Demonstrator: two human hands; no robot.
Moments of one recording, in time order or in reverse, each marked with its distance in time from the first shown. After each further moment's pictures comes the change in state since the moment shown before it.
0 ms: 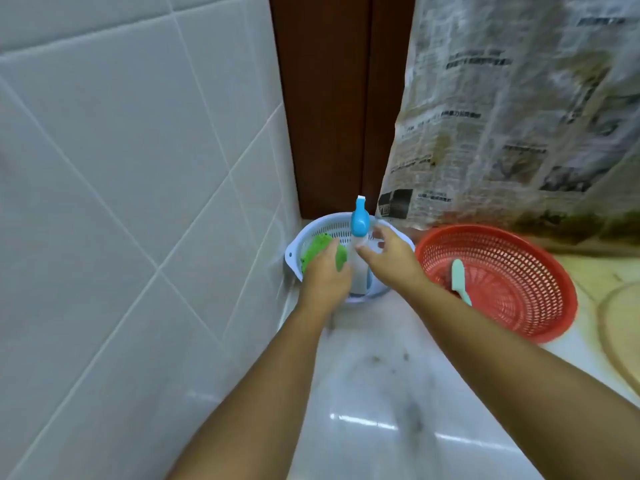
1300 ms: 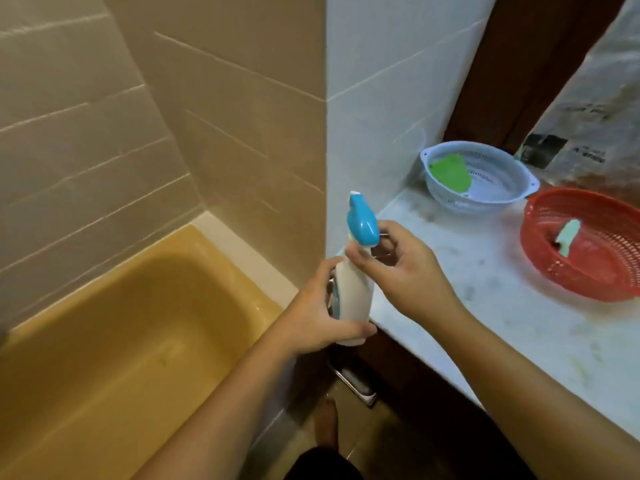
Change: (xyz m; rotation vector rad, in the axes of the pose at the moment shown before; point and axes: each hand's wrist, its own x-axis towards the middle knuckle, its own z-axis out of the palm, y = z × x) left_hand -0.429 -0.085 -0.038 -0.323 0.150 -0.101; right_hand -0.358 -0.065 0.003 0.333 -0.633 -0.420
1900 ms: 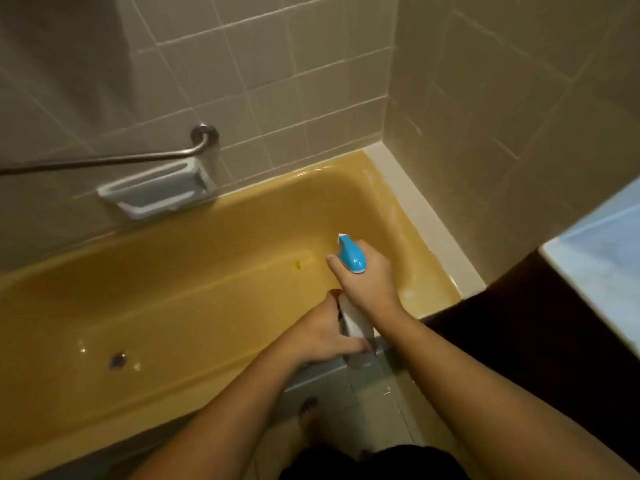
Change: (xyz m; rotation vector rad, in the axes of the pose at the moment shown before) left_hand -0.241 -0.167 -0.146 0.054 0.202 -0.574; right_hand -0.058 0.017 0.384 -0.072 -0.315 0.134
